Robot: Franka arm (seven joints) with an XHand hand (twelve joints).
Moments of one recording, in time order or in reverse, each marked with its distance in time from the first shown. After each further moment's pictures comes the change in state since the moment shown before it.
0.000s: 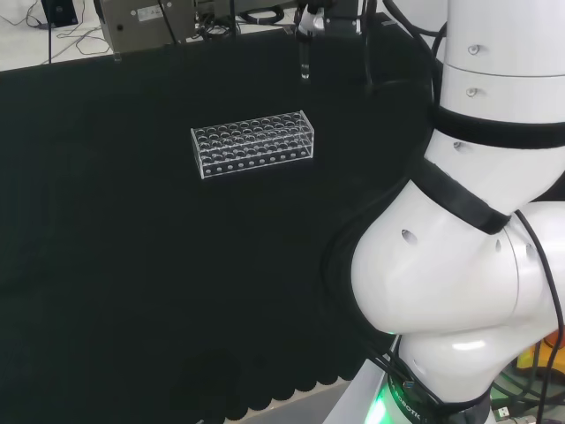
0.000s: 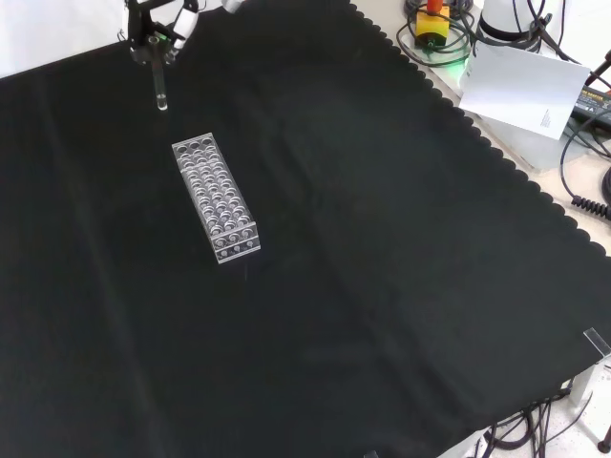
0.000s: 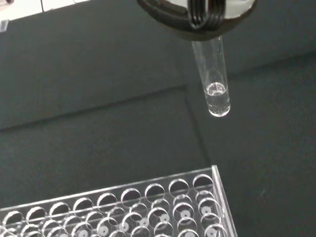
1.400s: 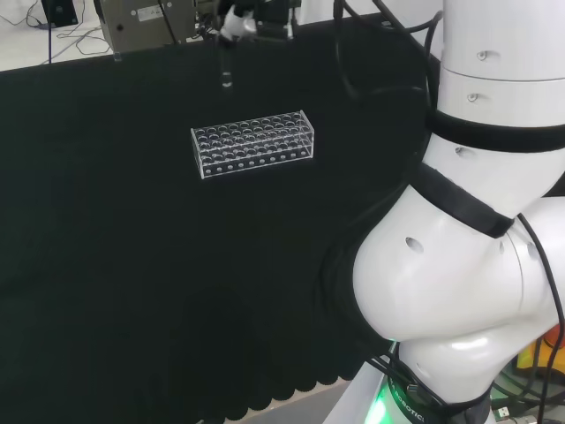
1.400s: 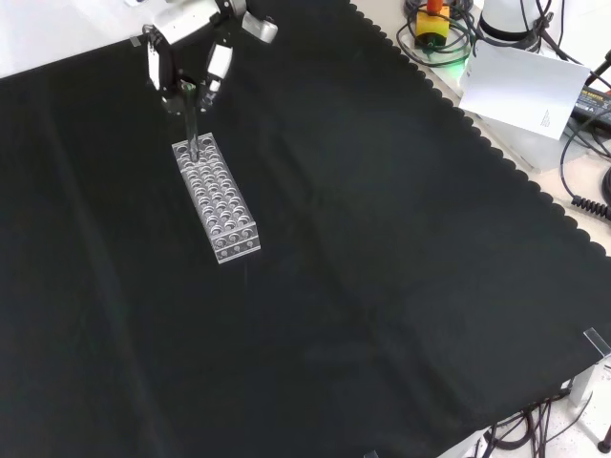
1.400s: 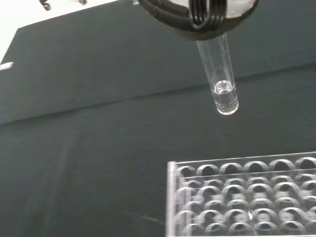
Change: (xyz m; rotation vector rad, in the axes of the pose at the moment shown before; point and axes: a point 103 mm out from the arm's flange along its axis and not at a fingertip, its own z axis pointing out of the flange) arm 0.144 -0.030 0.021 0.072 0.098 -0.227
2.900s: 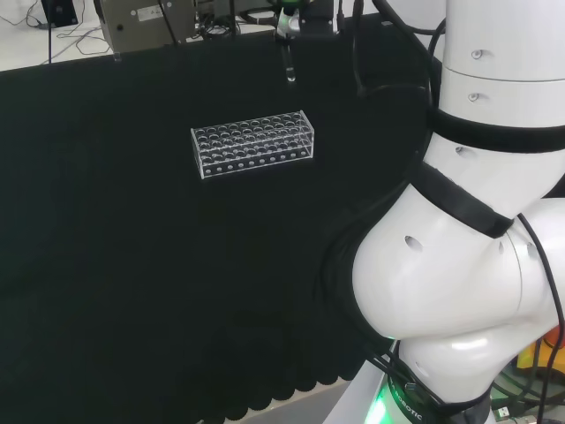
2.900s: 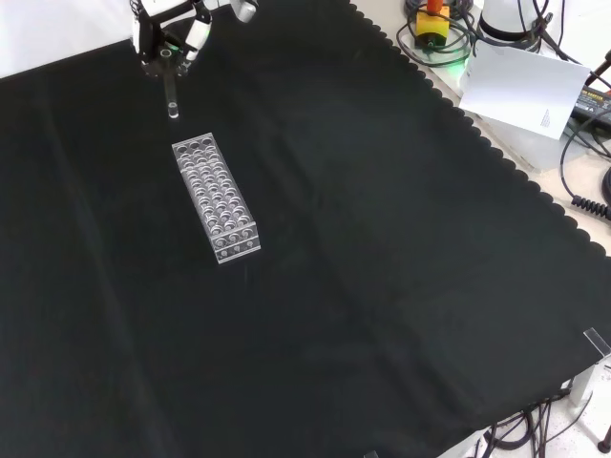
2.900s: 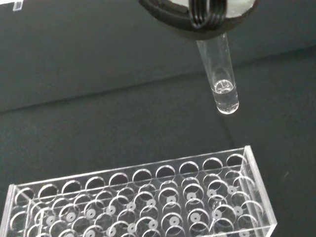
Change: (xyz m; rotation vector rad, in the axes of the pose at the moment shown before) arm -0.102 -0.007 -0.025 -0.036 -0.138 0.231
